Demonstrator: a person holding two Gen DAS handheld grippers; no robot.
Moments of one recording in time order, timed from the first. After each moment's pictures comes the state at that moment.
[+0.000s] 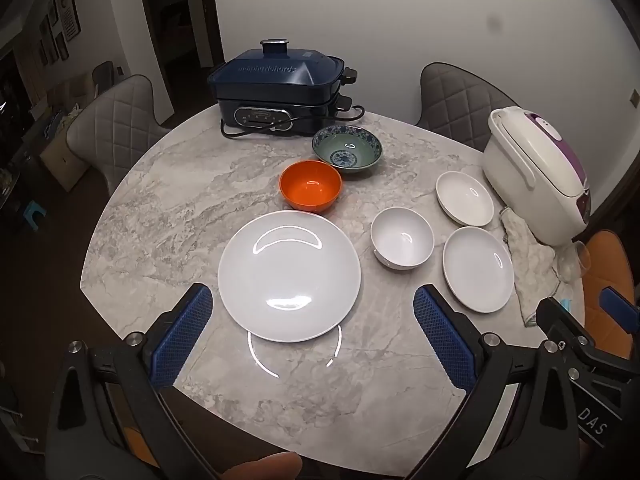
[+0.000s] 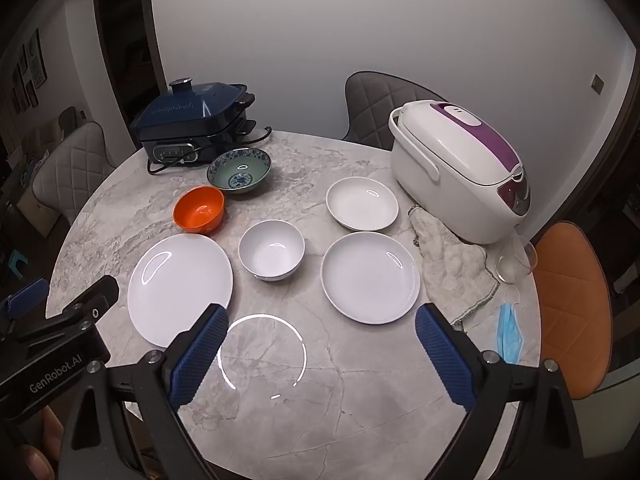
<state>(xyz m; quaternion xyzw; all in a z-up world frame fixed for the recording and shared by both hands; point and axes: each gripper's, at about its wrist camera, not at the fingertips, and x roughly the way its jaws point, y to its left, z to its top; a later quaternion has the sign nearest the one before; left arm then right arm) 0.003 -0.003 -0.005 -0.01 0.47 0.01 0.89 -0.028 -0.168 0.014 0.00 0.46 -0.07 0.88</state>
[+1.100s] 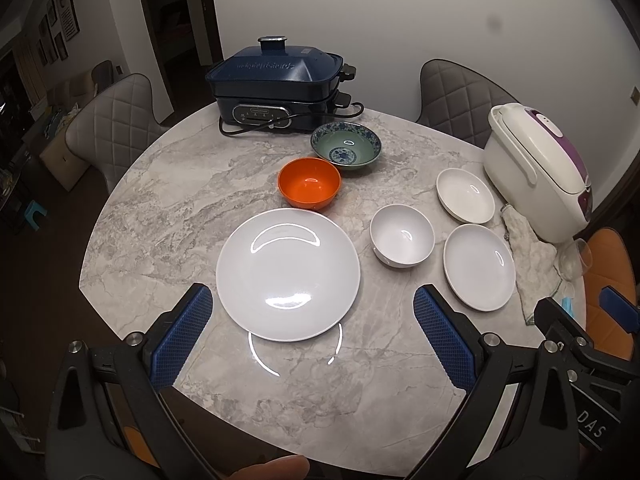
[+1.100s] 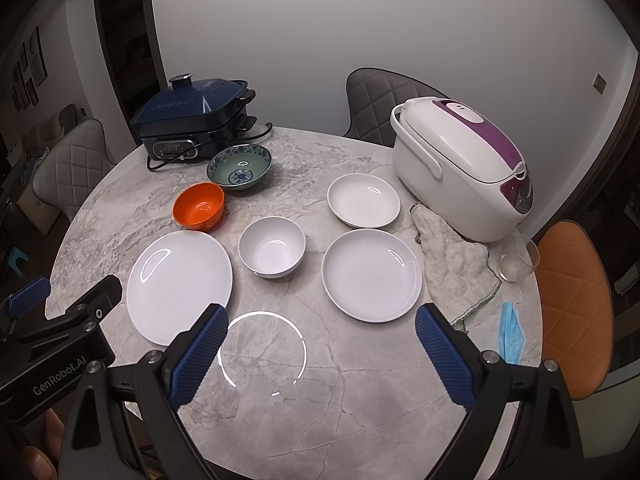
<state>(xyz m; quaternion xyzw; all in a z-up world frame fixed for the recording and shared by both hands) 0.004 -0.004 -0.008 -0.01 0.47 0.01 0.88 -0.027 -0.168 0.011 0.00 0.46 -0.07 0.88</state>
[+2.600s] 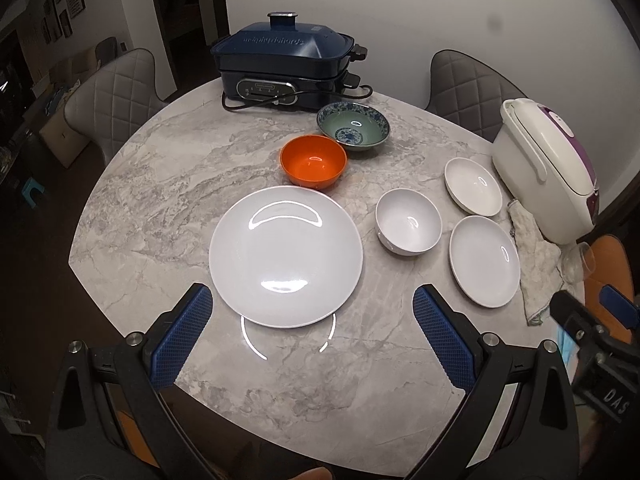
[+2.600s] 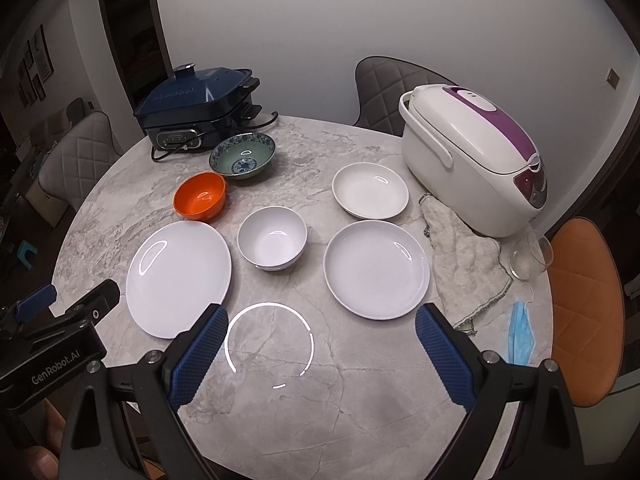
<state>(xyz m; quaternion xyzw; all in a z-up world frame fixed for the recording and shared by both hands) 0.008 0.014 -0.047 -0.04 0.50 0.02 0.87 -0.014 -0.184 -0.005 0.01 0.48 -0.05 0.88</state>
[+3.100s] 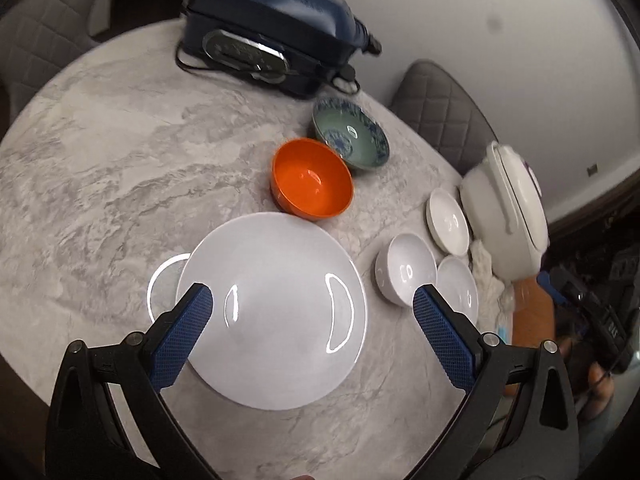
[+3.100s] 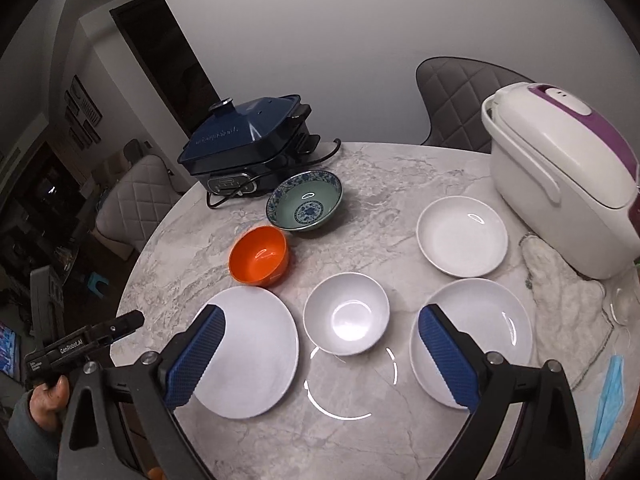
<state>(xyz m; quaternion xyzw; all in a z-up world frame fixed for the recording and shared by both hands) 0.181 0.173 -0.132 -0.19 0.56 -0.16 0.79 0.101 -0.190 -0.030 0.12 0.45 0.08 0.88</state>
